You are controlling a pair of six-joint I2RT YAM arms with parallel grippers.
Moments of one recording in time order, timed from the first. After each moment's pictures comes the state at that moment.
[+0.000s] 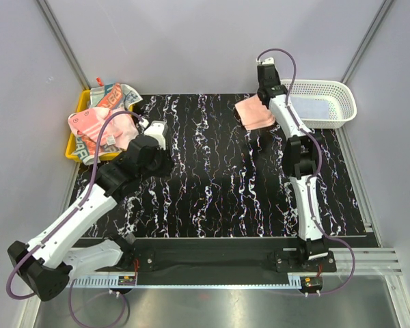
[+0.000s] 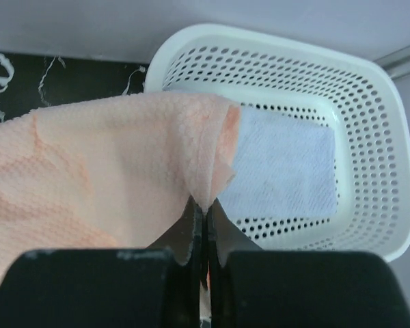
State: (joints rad) left arm -0.64 1.03 1.06 -0.66 -0.17 -0.41; right arm 0.23 2.51 2.42 -0.51 0.59 -0.20
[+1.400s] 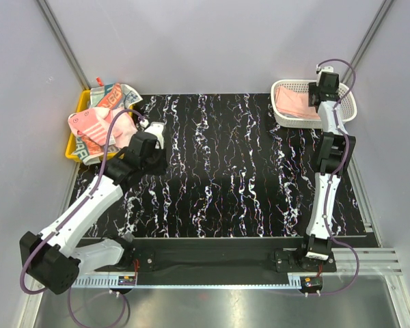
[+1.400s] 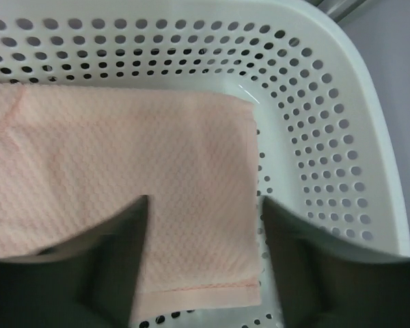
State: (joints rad) left arm -0.50 1.11 1.00 -0.63 -0.13 -0.29; right arm -0.18 2.62 2.44 -0.34 0.25 -0.27
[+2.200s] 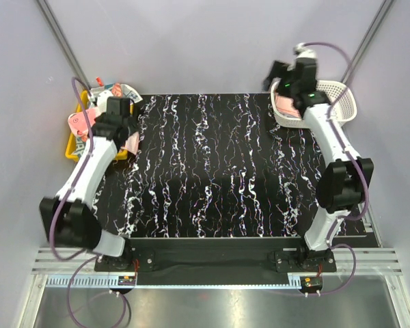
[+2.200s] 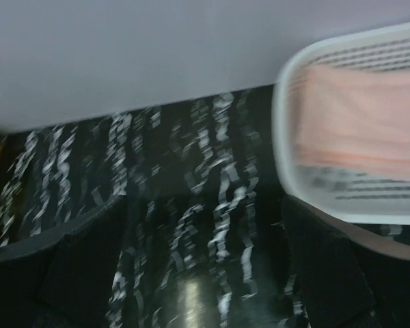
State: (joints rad) left arm -0.16 1.40 1.30 -0.62 -0.44 -0.55; right arm 0.07 1.85 1.83 -0.35 0.02 0.31
